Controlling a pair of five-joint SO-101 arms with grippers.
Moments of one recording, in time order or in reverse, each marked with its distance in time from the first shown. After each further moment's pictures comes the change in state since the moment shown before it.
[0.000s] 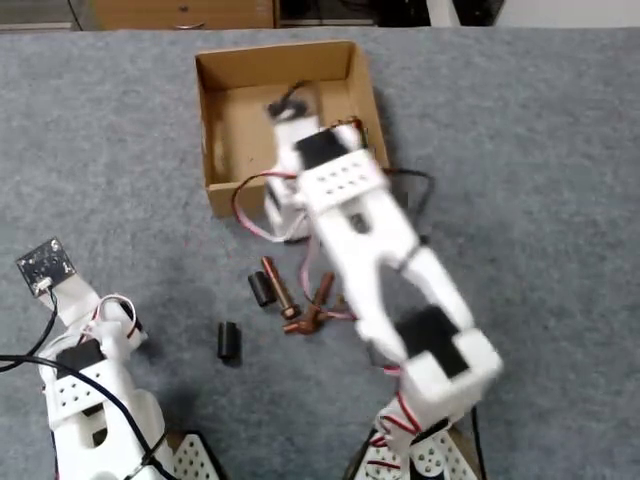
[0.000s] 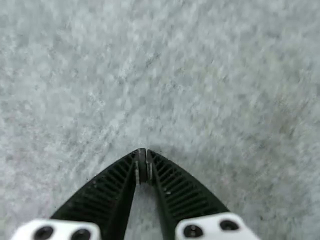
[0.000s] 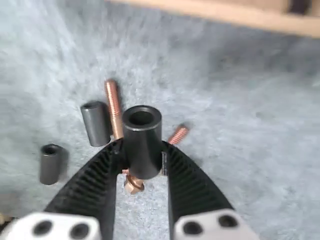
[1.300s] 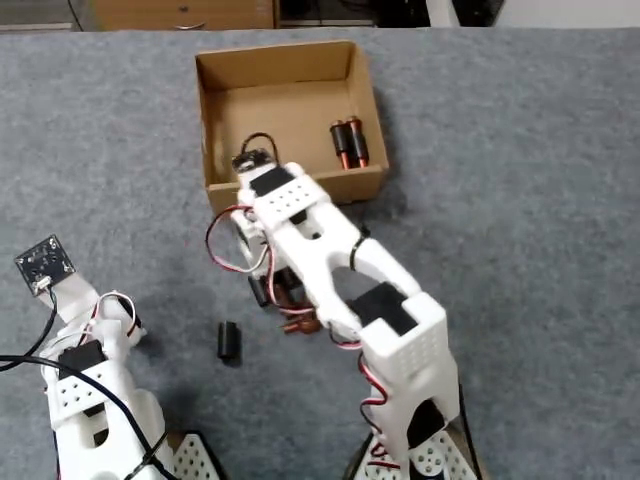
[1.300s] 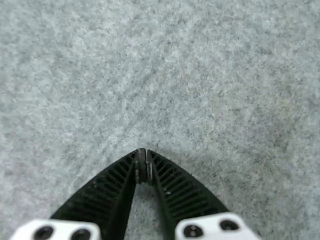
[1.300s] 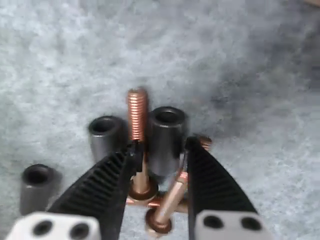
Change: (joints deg) left arm 0.0 0.0 1.7 -6.0 0.0; right arm -6.9 20.8 4.6 -10.9 -0.9
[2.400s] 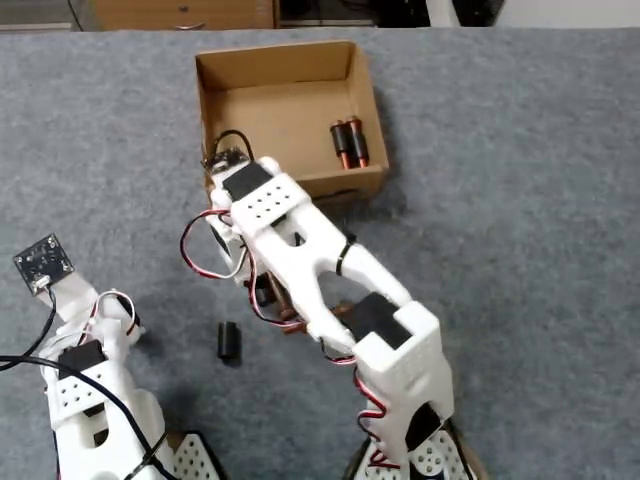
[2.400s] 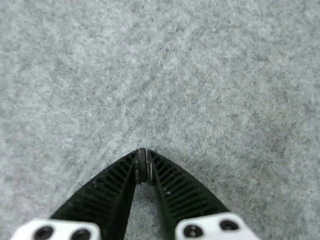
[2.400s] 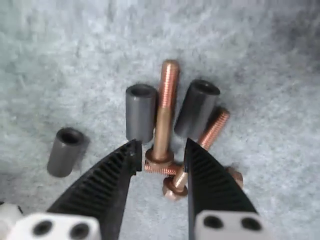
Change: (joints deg) left arm 0.0 0.0 0.0 -1.2 0.0; right arm -6.1 -3.1 -6.8 8.8 0.0
